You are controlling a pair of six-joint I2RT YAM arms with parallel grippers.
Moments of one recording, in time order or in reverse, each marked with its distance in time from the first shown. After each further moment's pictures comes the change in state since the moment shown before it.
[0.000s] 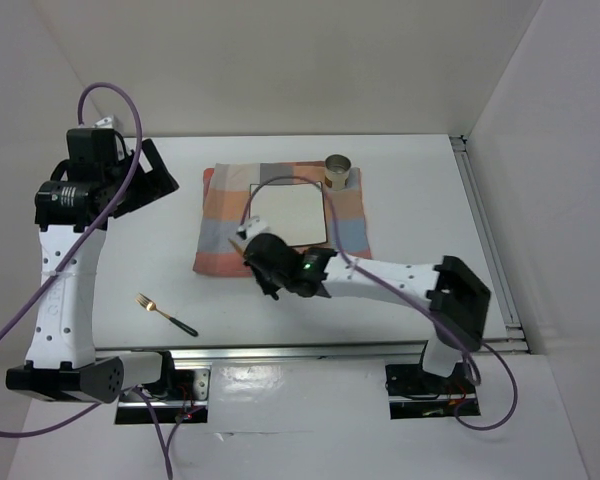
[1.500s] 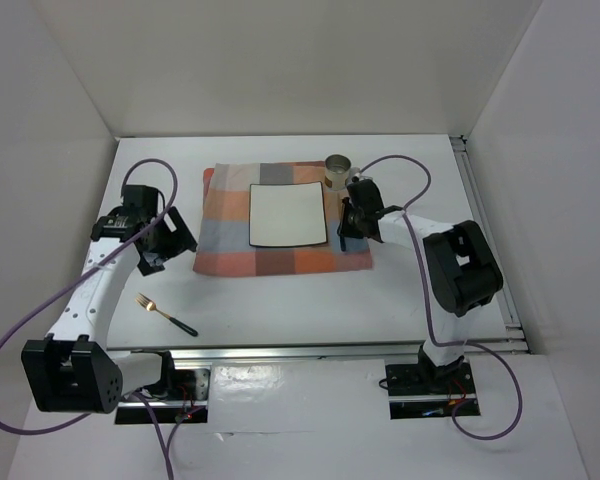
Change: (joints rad) left arm 0.000 -0.056 -0.642 0.201 -0.030 -0.132; right arm -0.768 0.064 -0.236 0.276 -0.216 0.098
